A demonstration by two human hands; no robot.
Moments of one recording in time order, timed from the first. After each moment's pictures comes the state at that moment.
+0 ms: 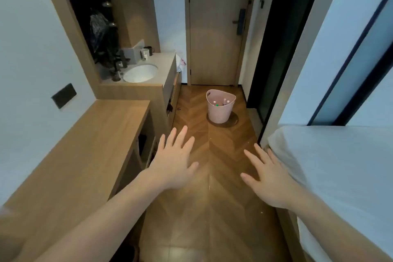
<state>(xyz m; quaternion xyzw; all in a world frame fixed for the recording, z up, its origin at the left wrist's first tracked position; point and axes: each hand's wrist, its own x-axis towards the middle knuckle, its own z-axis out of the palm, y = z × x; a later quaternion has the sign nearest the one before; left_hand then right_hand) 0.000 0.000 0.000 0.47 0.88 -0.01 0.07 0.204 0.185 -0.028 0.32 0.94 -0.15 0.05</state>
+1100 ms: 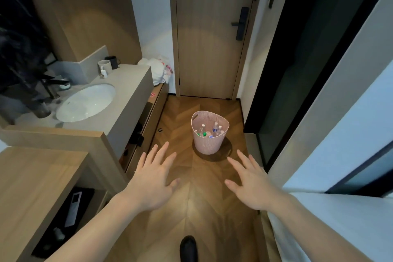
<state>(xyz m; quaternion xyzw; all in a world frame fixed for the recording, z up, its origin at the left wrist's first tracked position) -0.333 0.483 -0.062 0.43 0.90 0.06 0.09 -0.149 0.717 -0.065 0.26 0.94 -0.19 0.11</state>
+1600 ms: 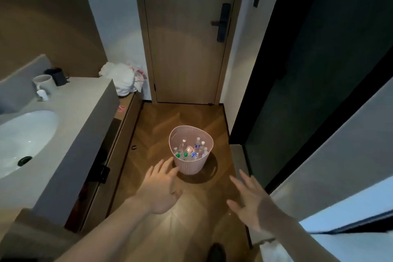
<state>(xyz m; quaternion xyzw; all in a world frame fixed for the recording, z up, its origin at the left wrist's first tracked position) -0.530 0.752 -0.107 0.47 0.86 0.03 0.21 -0.306 0.935 -0.103 0.36 0.89 -0.24 0.18</state>
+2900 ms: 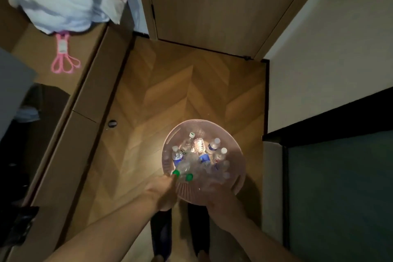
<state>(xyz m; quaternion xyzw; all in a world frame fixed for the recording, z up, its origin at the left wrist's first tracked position) -0.971 1.153 -0.558 0.35 0.82 -0.08 0.45 -0.795 1.297 -0.575 0.35 0.81 -0.37 0.31</state>
